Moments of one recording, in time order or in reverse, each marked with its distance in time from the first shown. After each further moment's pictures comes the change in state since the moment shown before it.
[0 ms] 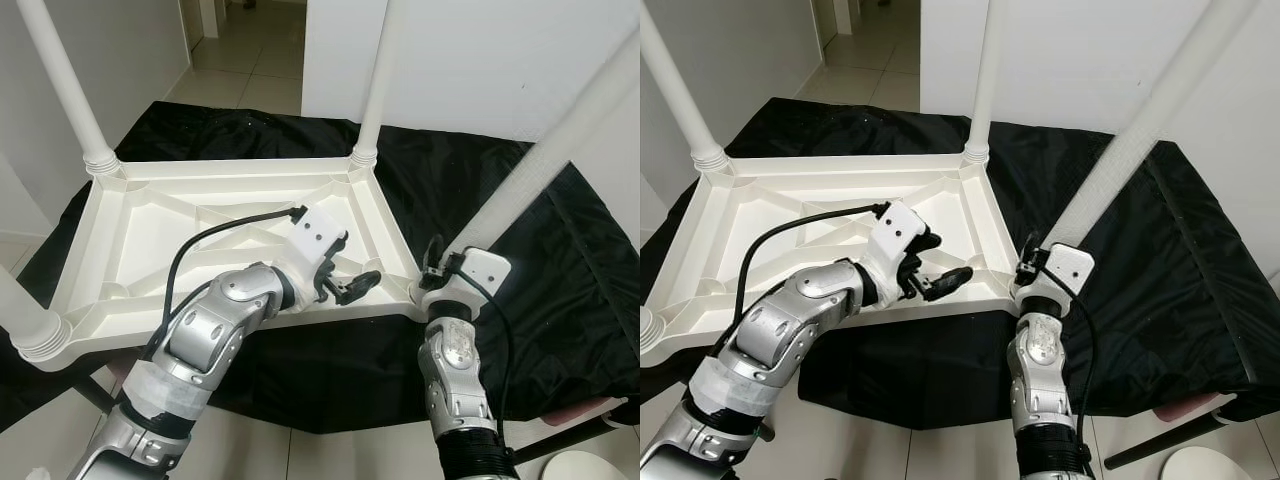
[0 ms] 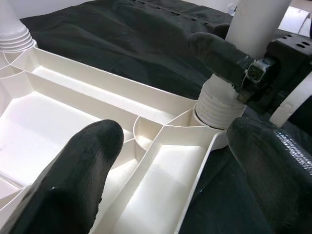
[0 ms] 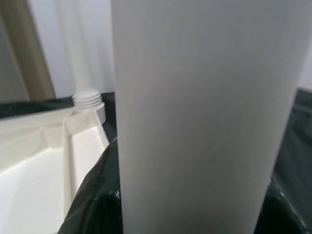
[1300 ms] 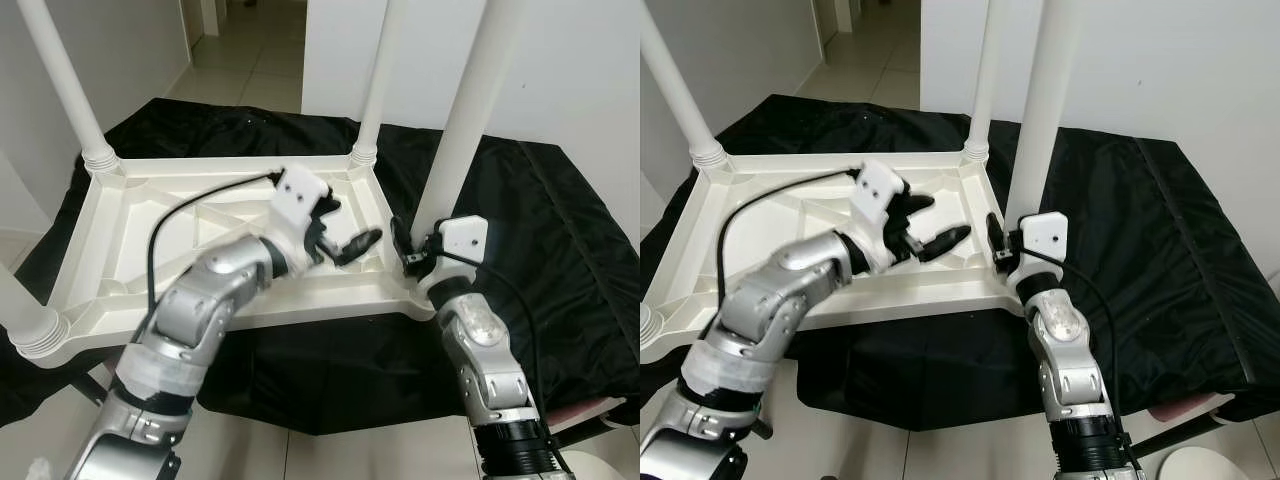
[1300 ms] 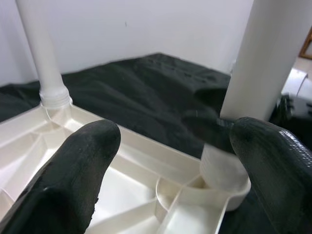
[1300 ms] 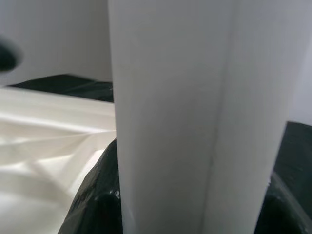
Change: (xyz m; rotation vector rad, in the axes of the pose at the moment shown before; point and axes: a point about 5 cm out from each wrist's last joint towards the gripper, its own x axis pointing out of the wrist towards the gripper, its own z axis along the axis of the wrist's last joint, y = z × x) left arm -0.012 0.024 0.040 -0.003 -0.204 0.058; right arm 0.008 0.018 0.049 -0.077 -0.019 0.561
